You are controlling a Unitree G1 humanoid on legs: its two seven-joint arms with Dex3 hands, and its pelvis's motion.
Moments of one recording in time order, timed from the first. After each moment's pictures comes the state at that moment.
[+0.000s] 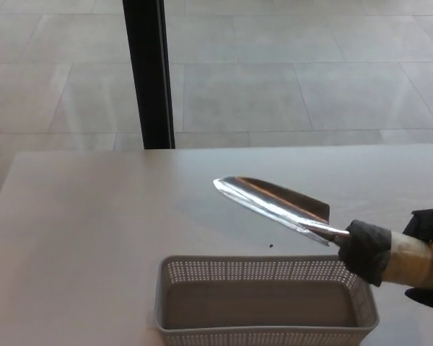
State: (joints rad) left_arm 0.09 0.59 0.32 1.31 -0.06 -0.09 -0.23; right_arm -0.14 -0.38 -0.15 -0.20 -0.79 0.18 0.52
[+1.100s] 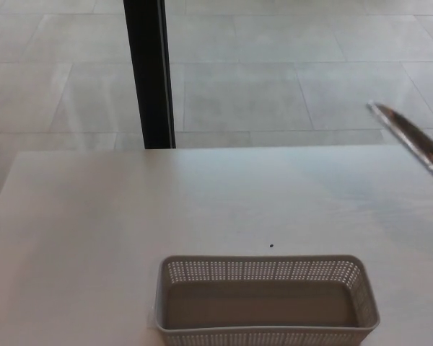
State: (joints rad) left_arm 0.10 0.59 0.33 1.32 -0.06 -0.09 -0.23; right_arm -0.26 -0.61 -0.28 0.33 -0.53 0.12 0.31
